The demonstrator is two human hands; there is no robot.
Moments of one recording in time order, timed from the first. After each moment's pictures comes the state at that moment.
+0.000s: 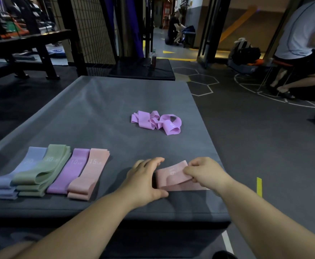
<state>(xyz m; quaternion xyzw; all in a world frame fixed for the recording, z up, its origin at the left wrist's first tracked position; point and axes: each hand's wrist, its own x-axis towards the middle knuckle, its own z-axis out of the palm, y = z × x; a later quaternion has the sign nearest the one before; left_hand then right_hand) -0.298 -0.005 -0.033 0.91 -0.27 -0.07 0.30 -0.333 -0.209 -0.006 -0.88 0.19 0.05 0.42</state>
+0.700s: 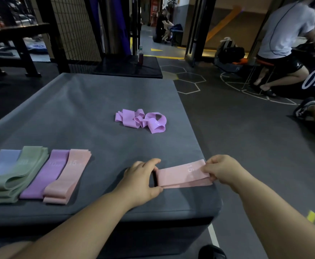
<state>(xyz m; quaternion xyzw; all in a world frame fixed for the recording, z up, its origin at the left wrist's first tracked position) -0.296 -0.040 -0.048 0.91 -0.31 -0.04 0.26 -0.357 -0.289 -0.002 -0.87 0.28 0.02 0.41</state>
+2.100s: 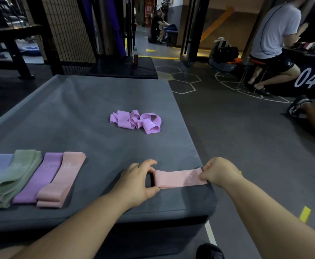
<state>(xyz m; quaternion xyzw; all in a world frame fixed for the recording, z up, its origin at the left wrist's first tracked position) -0.294 -0.045 -0.054 0.90 -0.30 -0.05 0.30 -0.357 -0.290 -0.003 -0.93 0.32 0.10 0.18</state>
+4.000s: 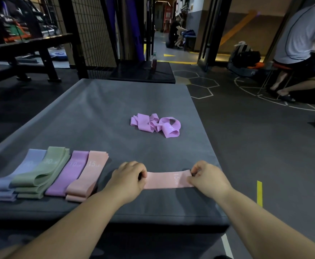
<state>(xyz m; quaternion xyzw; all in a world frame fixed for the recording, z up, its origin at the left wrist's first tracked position) -0.282 0.015 -0.036 0.95 -0.23 -0.01 0.21 -0.333 -0.228 -0.029 -0.95 0.20 0.02 0.26</state>
